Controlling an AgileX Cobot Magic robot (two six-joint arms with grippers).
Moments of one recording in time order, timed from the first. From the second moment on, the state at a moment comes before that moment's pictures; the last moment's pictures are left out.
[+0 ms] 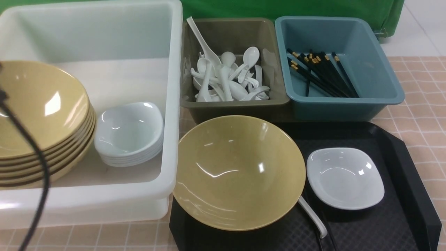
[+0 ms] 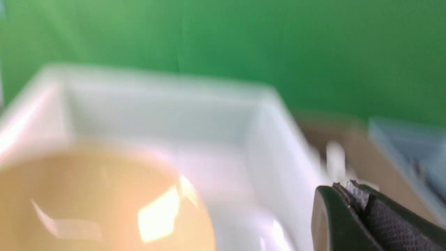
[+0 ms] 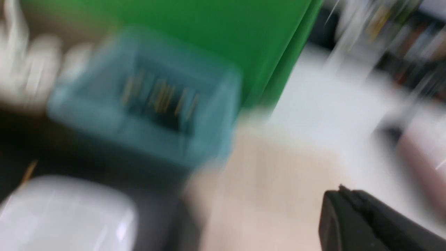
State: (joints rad) right arm -0.05 0.53 -0.49 0.03 0.39 -0.37; left arm -0.10 0.70 -0.75 -0.12 0.45 -0.08
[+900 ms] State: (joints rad) right arm 0.05 0.87 -0.46 0.45 0.57 -0.48; left arm -0.70 1.89 -1.56 -0.19 1.01 0.15
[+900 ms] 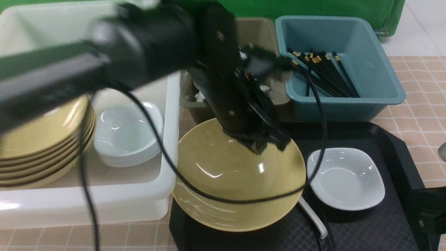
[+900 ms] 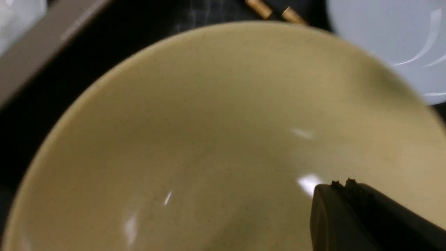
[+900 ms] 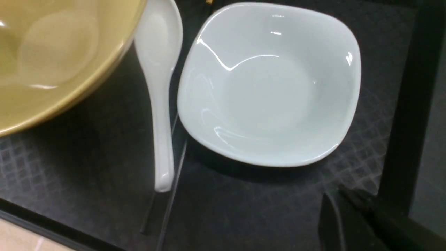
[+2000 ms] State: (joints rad) right arm 0.05 0.87 -0.46 0.46 0.57 -0.48; left arm -0.65 1.98 -1.78 -0.05 1.20 0.20
